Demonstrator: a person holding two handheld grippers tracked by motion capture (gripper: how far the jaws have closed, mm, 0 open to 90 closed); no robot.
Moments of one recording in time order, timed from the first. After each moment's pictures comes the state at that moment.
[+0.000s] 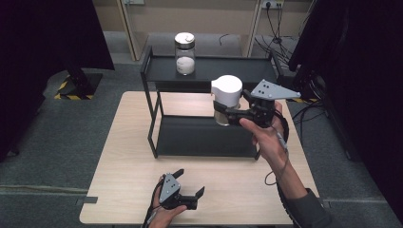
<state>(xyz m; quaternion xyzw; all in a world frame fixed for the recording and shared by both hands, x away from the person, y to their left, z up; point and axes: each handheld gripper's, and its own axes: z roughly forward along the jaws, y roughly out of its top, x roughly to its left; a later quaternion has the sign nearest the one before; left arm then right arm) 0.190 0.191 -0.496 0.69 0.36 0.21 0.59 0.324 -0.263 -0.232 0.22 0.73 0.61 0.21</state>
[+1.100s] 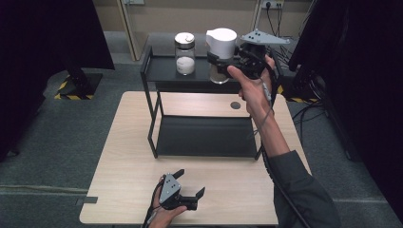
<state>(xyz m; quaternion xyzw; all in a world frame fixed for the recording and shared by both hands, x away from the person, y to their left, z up) 0.190 0.191 -0.496 0.69 0.36 0.20 0.59 0.379 -0.216 -0.168 0.29 0.70 0.60 0.25</state>
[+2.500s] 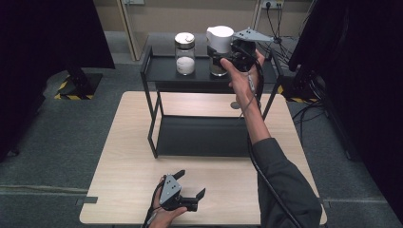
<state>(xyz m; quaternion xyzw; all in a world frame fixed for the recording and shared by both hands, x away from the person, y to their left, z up) 0.189 0.191 -0.496 0.70 0.35 0.20 0.59 0.419 -0.192 -0.194 0.34 0.69 0.57 0.30</state>
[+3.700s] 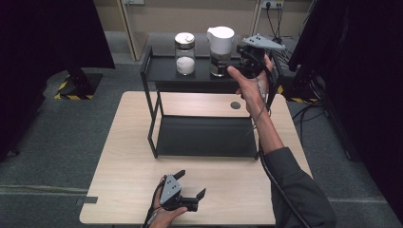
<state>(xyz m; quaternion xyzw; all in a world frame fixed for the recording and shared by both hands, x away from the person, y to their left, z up) 0.190 0.190 -0.496 0.70 0.36 0.20 0.59 0.398 -0.217 -0.201 0.34 0.68 0.59 0.27</state>
